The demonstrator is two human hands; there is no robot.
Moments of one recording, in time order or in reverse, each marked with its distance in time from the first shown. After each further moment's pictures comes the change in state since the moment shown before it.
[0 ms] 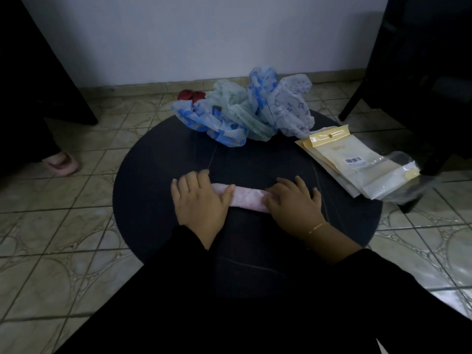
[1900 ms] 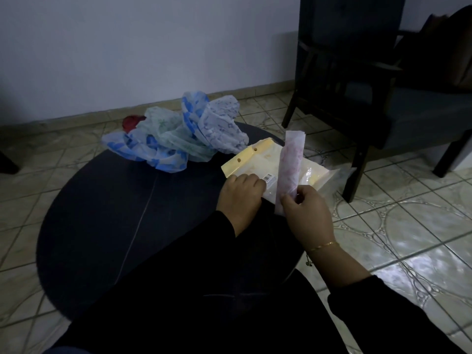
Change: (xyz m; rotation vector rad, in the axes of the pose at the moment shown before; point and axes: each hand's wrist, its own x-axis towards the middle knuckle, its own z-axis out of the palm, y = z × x) left_hand 0.030 0.154 0.025 -0.137 0.080 0.885; right_hand -0.036 0.080 -0.039 0.505 0.601 0.340
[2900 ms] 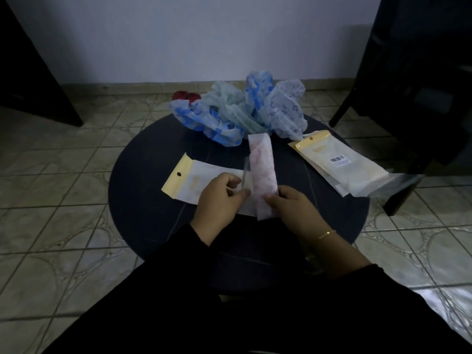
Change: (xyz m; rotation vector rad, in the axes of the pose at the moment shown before) left_hand -0.114 -0.049 -0.066 -0.728 -0.054 -0.917; right_hand -0.048 -0.069 0.048 0.249 -0.700 0.128
